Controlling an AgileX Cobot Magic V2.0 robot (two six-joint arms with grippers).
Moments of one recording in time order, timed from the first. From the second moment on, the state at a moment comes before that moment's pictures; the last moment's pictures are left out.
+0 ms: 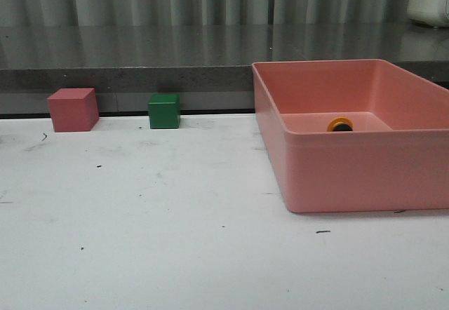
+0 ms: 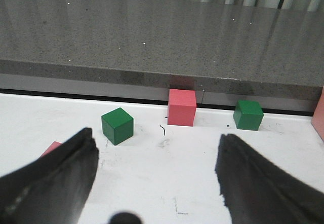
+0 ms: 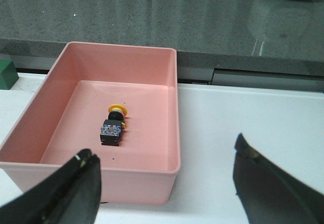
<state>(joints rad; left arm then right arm) -0.02 0.41 -0.60 0.10 0.50 -0.16 0.02 0.41 -0.55 0.00 0.49 -0.01</state>
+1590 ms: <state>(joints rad) -0.02 0.41 -0.60 0.10 0.50 -0.16 0.21 1.92 -1.60 0.04 1.03 0.04</state>
